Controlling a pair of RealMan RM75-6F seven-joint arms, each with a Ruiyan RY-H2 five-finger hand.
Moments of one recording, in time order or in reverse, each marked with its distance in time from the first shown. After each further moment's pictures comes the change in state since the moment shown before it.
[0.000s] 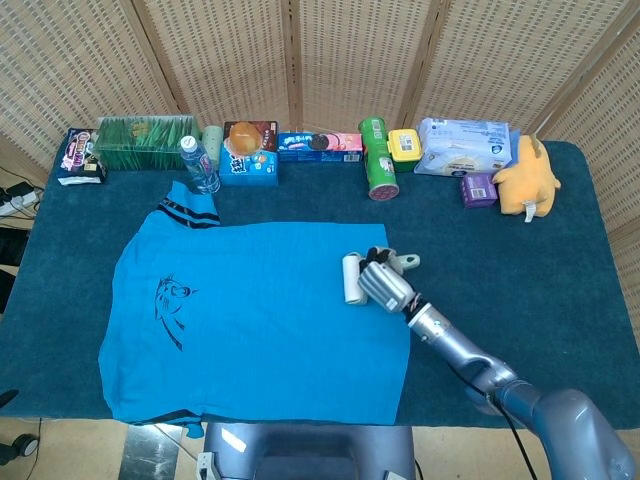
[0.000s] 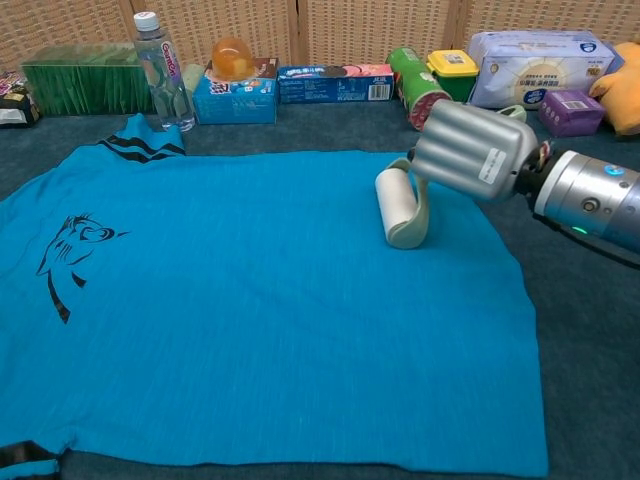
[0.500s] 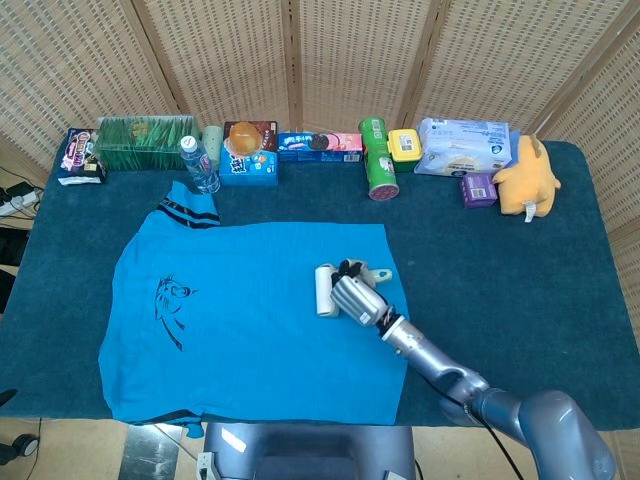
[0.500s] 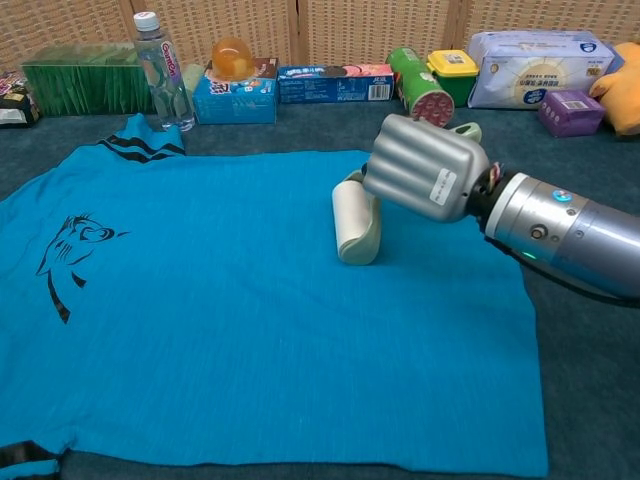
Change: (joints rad) left arm 0.000 0.002 0.000 0.004 0.003 0.001 -0.007; right arm 0.012 -0.067 0.039 -0.082 0.009 -0.009 -0.127
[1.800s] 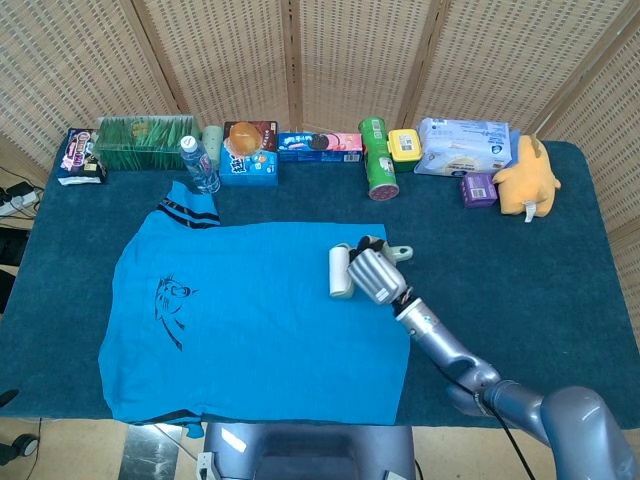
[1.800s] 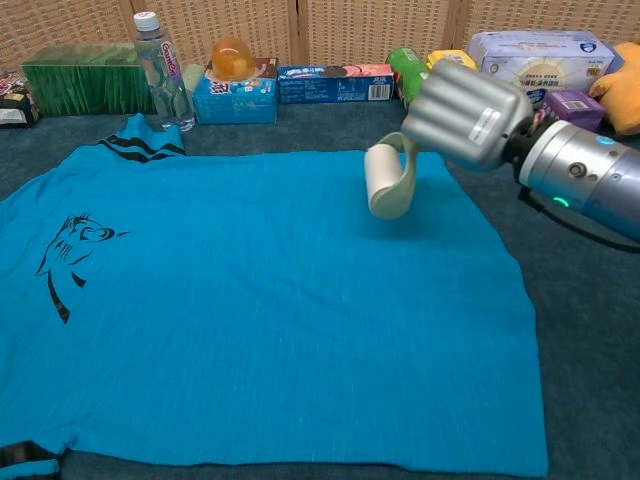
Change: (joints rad) left arm -0.004 0.001 0.002 -0.008 0.002 -0.009 0.017; right arm -0.015 0.105 0.085 -0.060 0.095 -0.022 0.122
